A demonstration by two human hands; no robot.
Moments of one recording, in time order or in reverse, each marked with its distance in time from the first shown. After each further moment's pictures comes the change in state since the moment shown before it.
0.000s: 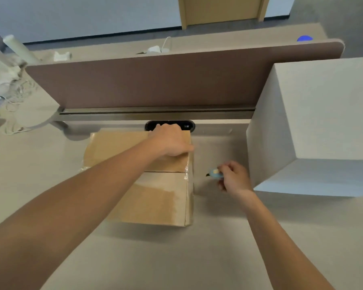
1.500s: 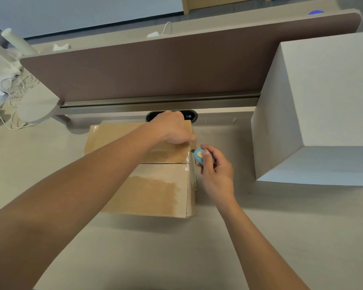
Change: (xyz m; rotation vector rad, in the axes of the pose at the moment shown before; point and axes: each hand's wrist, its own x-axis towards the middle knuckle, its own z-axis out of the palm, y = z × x) left_hand 0.005 0.008 -0.011 0.118 -0.022 0.095; right_hand -0.040 -0.009 0.049 0.253 0.052 -0.252
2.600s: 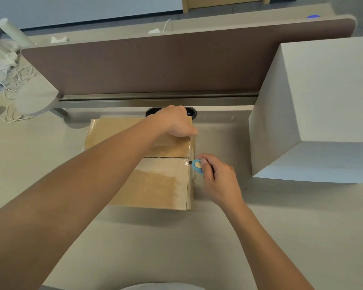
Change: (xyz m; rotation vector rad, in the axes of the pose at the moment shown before) left_hand -0.007 0.006 -0.010 -0.042 -0.050 -0.012; right_hand -0.020 -0.009 -0.023 -0.509 -0.177 -0.254
